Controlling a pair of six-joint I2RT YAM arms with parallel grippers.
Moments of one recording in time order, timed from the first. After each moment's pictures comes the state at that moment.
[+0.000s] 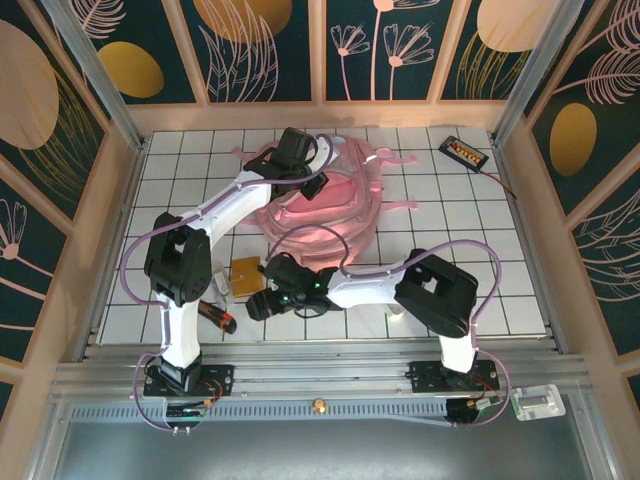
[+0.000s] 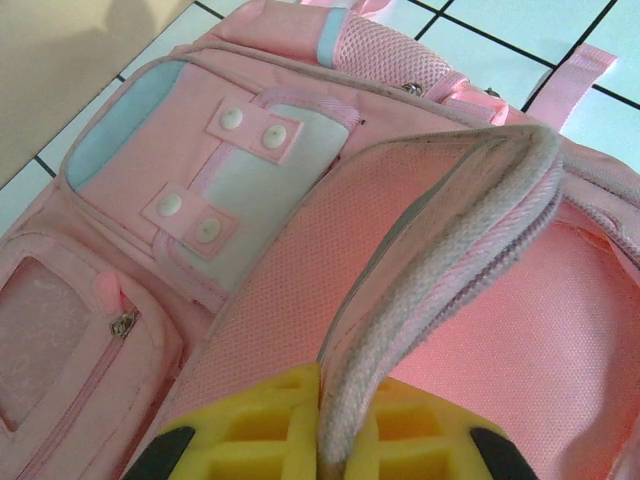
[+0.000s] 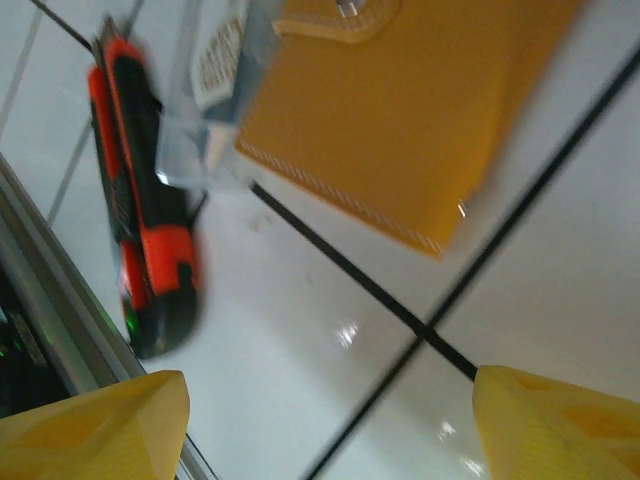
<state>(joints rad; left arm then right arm) -0.55 2.00 1.70 -0.46 0.10 0.28 1.18 1.91 1.11 -0.01 -0.16 0.68</state>
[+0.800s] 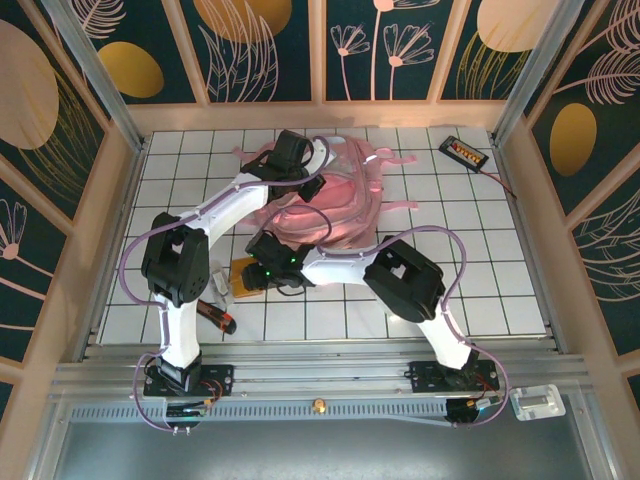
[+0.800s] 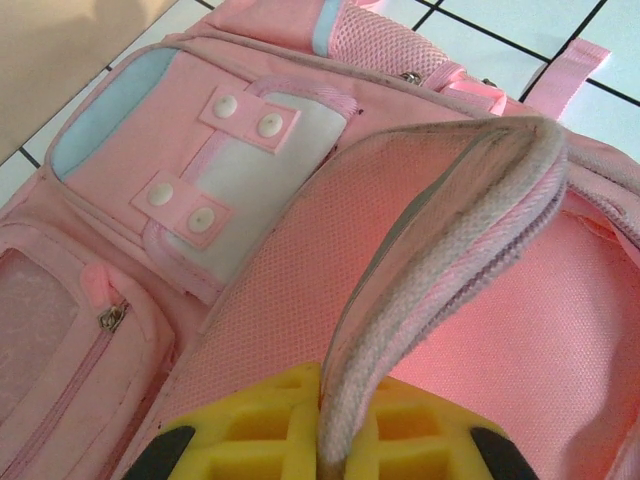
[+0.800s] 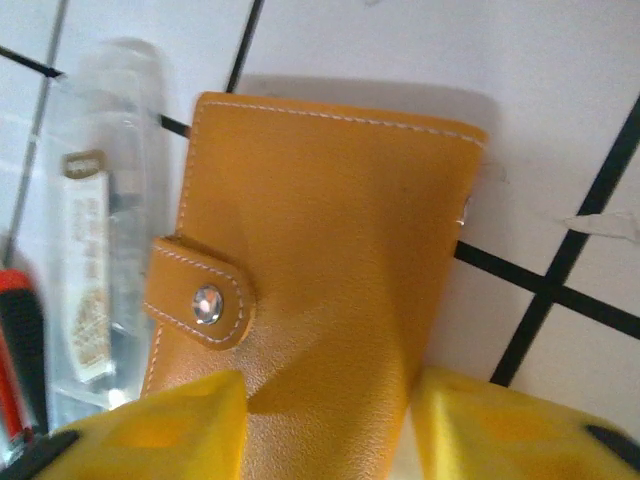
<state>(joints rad) -0.54 1.98 1.65 -0.42 0.13 0.28 1.10 2.14 1.44 -0.21 -0.06 0.75</state>
